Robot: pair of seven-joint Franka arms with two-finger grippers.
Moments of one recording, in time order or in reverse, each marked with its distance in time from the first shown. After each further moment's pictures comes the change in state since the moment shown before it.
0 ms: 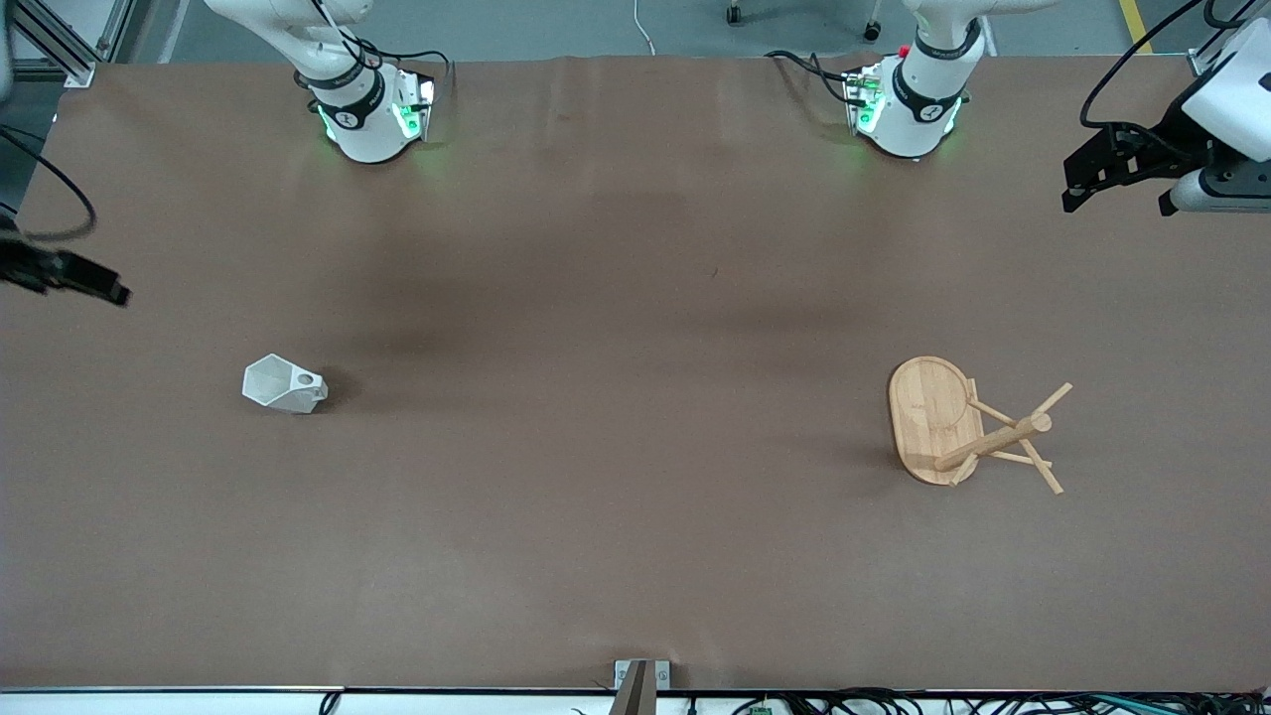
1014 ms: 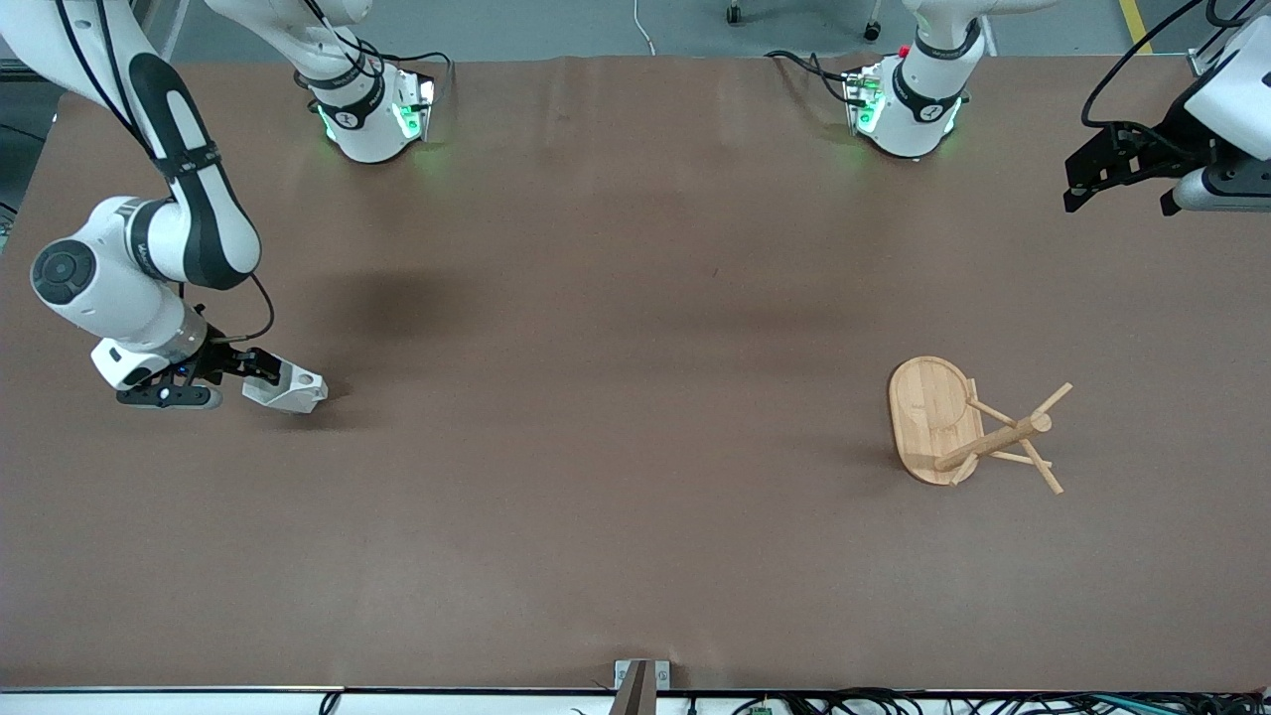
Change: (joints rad) left arm 0.000 0.001 0.000 0.004 0.000 0.000 0.000; right arm -0.017 0.212 -0.005 -0.487 0.000 0.789 -0.164
